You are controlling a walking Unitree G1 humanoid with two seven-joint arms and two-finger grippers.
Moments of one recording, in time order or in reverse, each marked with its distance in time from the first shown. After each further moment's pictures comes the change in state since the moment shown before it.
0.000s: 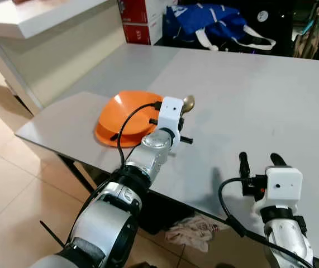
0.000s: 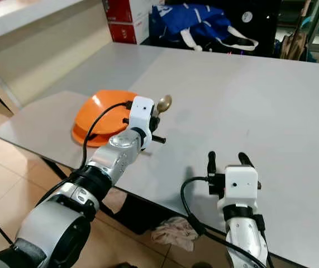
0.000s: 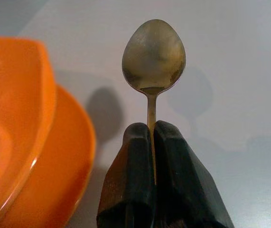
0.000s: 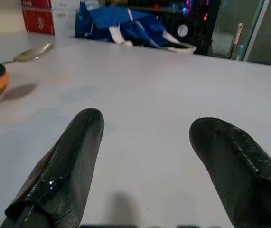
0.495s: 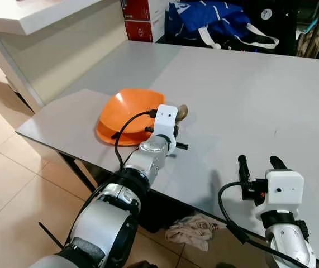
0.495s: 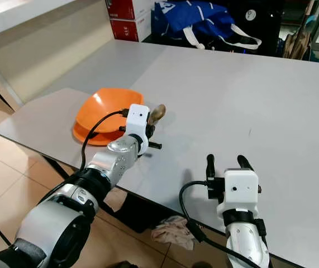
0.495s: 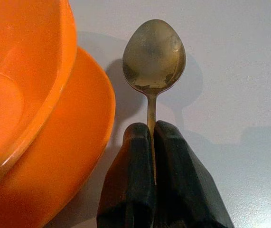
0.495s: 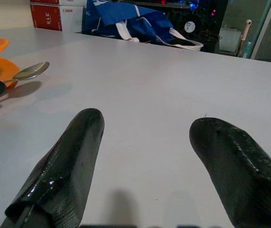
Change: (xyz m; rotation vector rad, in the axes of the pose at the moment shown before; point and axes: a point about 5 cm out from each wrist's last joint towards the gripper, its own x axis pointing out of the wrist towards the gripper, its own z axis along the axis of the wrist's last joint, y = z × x) left arm 0.000 0.006 -0.016 -0.036 0.063 0.037; right arm -0.008 0.002 0.005 0.002 0.002 0.012
